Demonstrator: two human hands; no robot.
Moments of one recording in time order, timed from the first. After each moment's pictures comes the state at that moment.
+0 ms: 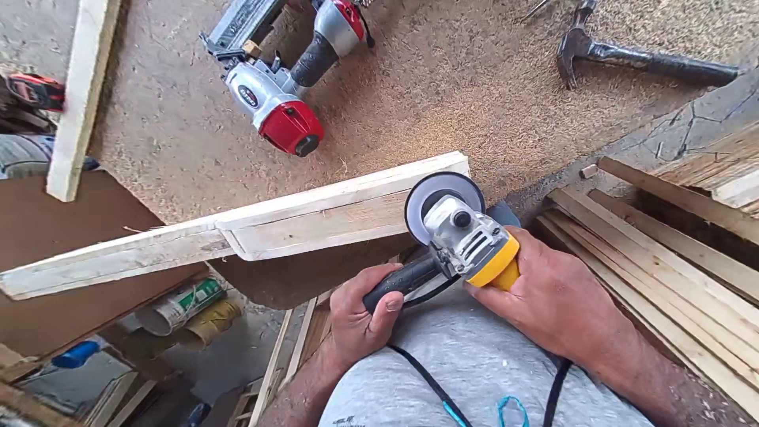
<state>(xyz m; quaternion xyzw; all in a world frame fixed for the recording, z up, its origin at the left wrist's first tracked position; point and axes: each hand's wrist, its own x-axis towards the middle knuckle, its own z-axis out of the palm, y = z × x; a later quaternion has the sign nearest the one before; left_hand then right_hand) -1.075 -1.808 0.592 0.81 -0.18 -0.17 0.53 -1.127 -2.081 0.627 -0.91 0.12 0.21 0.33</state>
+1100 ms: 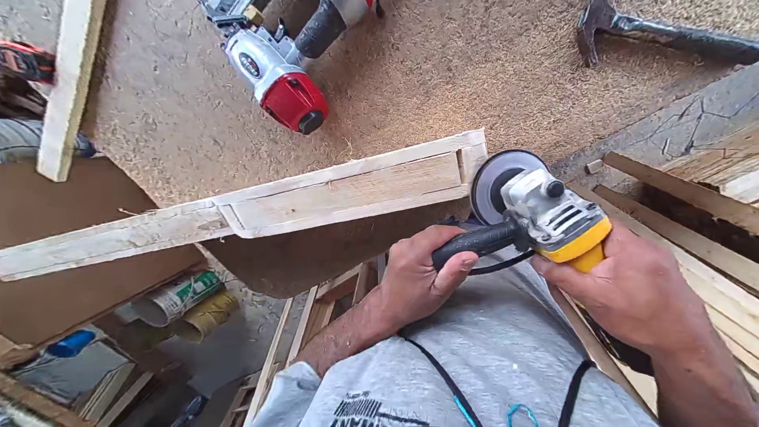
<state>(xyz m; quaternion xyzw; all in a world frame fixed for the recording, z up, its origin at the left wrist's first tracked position) -1.077 -1.852 0.574 0.76 -0.22 -0.21 0.57 -1.172 -2.107 0.623 -0.89 0.24 0.20 0.34</state>
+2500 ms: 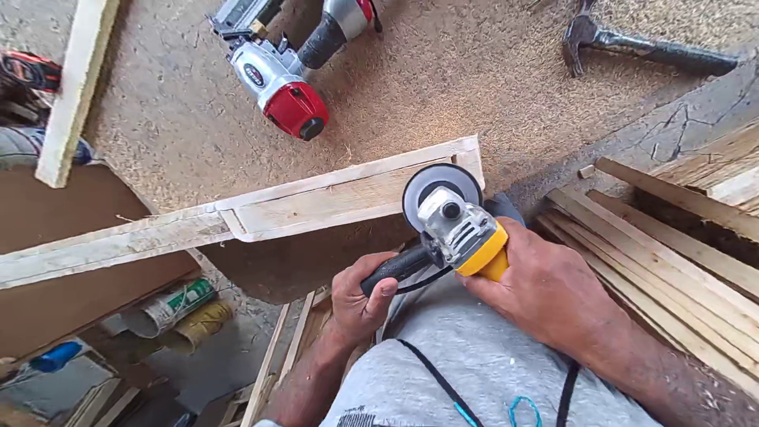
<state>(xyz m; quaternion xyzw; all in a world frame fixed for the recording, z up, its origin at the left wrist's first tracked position) -1.094 -1.776 0.571 0.78 -0.18 -0.17 0.58 -1.137 -2.049 0.634 -0.93 0.10 0.21 0.27</state>
